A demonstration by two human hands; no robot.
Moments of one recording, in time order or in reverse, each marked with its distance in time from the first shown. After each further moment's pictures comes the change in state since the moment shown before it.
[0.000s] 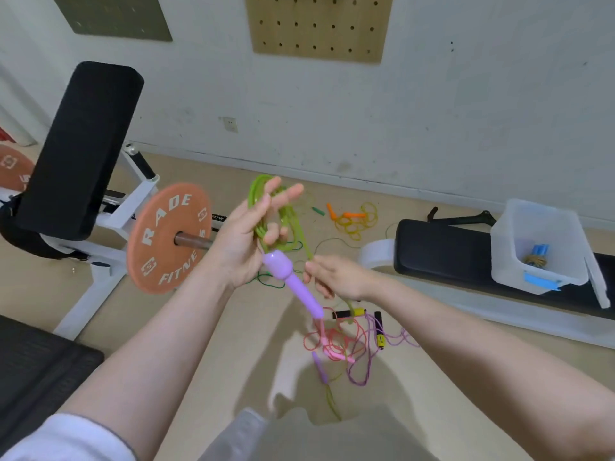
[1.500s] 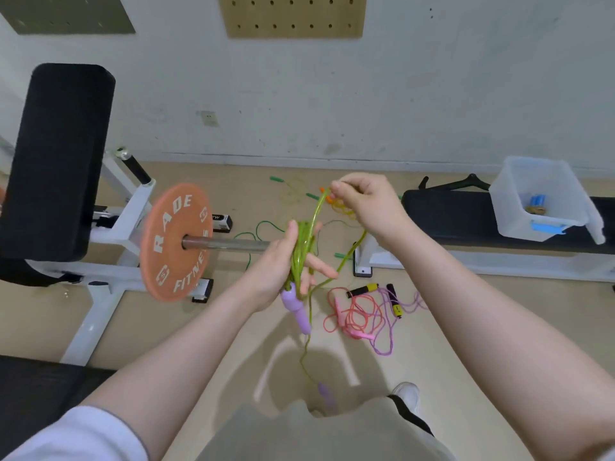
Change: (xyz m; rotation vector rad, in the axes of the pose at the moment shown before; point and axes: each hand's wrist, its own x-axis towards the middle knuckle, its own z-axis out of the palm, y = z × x) left_hand -0.037 0.001 -0.088 0.547 -0.216 -0.324; right_hand 0.043 -0.083 0.017 0.261 0.761 -0.072
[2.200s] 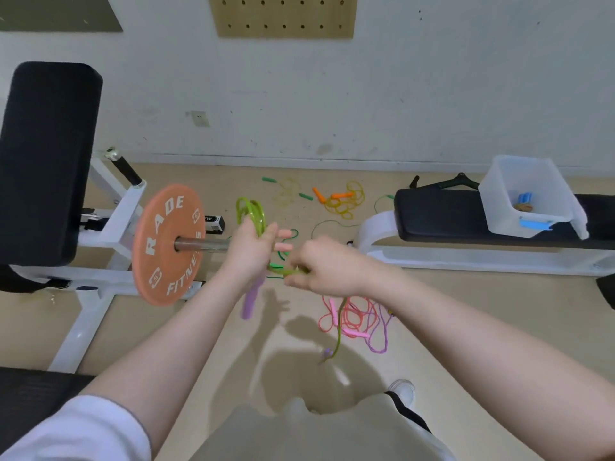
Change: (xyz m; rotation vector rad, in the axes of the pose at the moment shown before) left_hand 0.016 0.000 -0.031 0.228 0.428 0.050; right_hand -0.055 -0.041 0.044 -0.752 -0.688 -0.162
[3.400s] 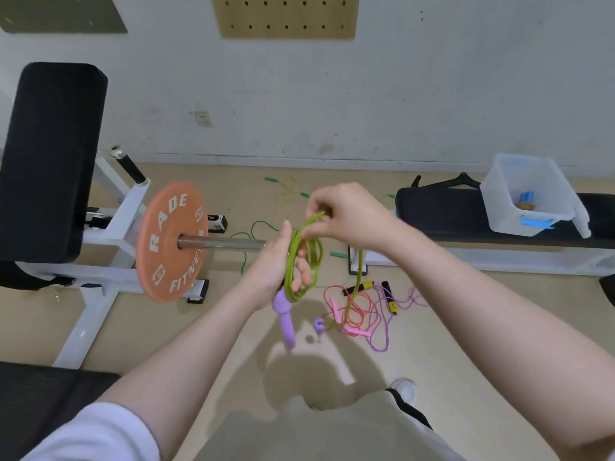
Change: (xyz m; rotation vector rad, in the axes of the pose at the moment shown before) left_hand -0.027 -0.007 0.022 -0.211 -0.291 -0.154; right_hand 0.000 0.027 -0.032 0.150 0.371 0.069
